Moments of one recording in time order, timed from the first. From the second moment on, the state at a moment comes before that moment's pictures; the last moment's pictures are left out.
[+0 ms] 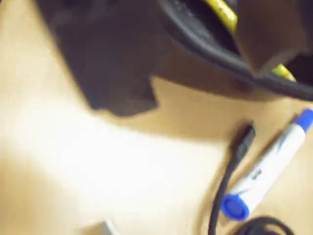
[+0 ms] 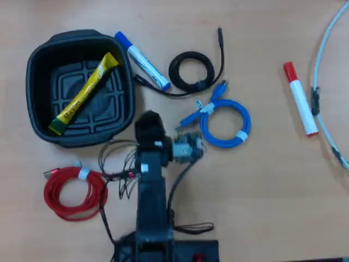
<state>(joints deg) 92.1 118.5 112.8 56.4 -20.6</state>
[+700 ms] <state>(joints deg) 97.6 129.7 151.8 36.1 -10.9</state>
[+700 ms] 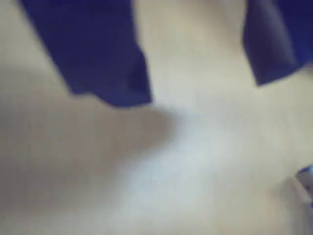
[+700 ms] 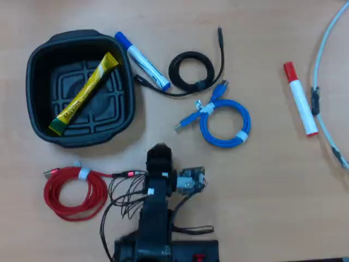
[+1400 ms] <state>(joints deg) 100.3 130.2 173.5 10.1 -6.9</state>
